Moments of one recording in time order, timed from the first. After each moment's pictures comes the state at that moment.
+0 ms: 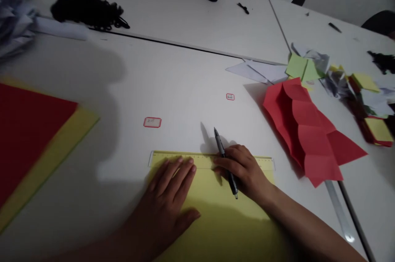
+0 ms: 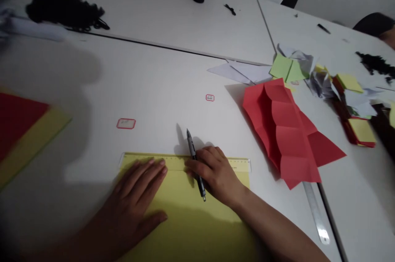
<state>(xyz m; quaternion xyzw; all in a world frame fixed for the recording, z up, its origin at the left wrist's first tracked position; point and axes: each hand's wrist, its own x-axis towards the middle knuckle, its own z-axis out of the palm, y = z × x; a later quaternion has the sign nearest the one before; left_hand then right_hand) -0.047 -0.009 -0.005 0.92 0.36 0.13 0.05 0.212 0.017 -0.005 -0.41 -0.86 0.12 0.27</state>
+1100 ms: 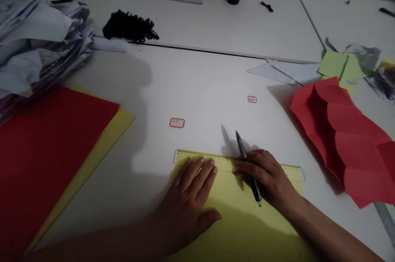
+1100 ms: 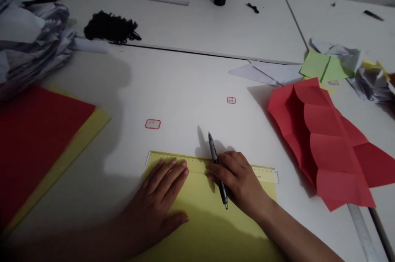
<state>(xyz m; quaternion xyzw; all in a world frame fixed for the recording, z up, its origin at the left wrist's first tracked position) -0.046 -0.016 0.007 0.92 0.37 0.08 0.05 0.217 0.009 -0.009 -0.41 -0.85 0.16 0.27</state>
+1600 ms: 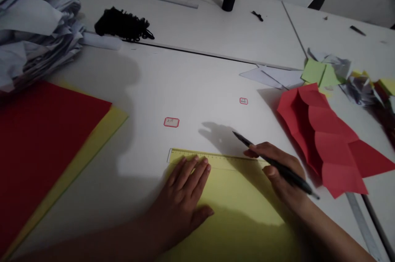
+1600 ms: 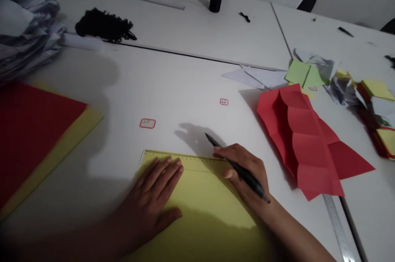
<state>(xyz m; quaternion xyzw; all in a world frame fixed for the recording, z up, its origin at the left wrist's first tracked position) -0.048 -0.017 0.001 0.93 0.36 0.11 0.03 0.223 0.017 0.034 -0.46 -0.71 0.32 0.42</state>
